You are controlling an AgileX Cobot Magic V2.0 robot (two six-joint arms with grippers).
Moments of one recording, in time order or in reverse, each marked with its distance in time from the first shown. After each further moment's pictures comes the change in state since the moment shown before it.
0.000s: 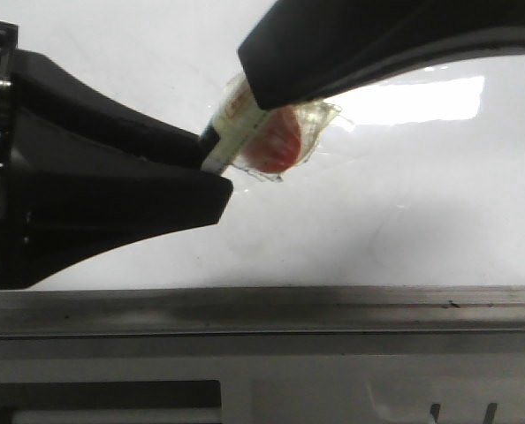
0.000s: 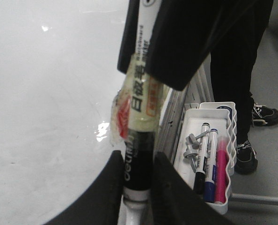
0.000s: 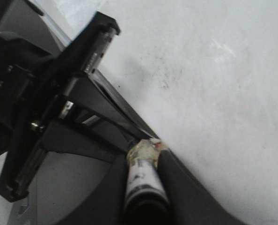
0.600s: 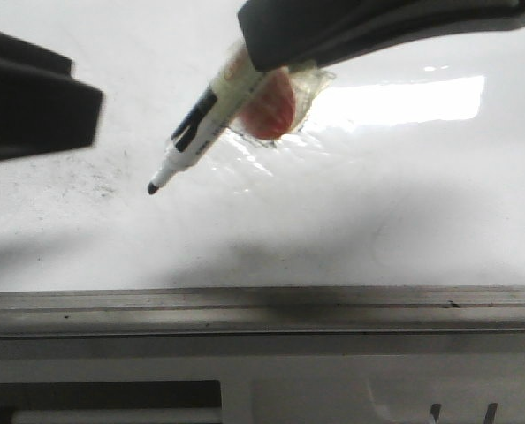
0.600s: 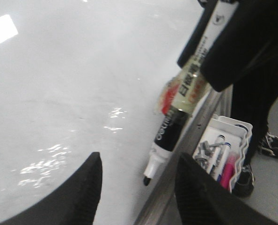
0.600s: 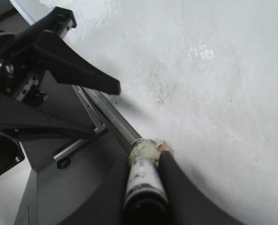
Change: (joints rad) left arm 0.000 -0.346 0.000 -0.041 0.374 -0.314; right arm -0.008 0.000 -0.013 0.025 -0.036 0.008
